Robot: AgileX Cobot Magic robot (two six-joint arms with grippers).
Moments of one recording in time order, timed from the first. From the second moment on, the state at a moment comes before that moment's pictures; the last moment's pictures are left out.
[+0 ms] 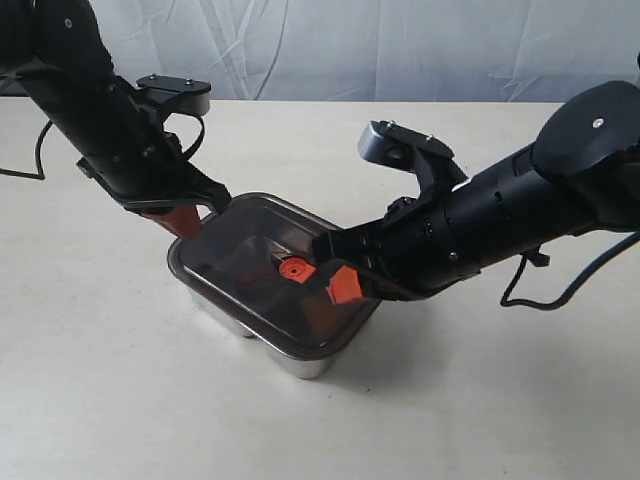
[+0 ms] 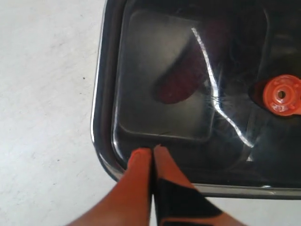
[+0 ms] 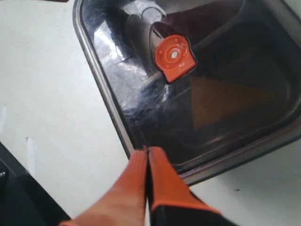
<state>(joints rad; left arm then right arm) -0.24 1.76 -1.24 -0.28 0.95 0.24 0.55 1.53 -0.82 0.96 0.62 -0.49</state>
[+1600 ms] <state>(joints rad) -0.20 1.68 -1.24 -0.26 0.94 0.24 0.66 1.65 -0.82 0.79 0.64 -0.34</state>
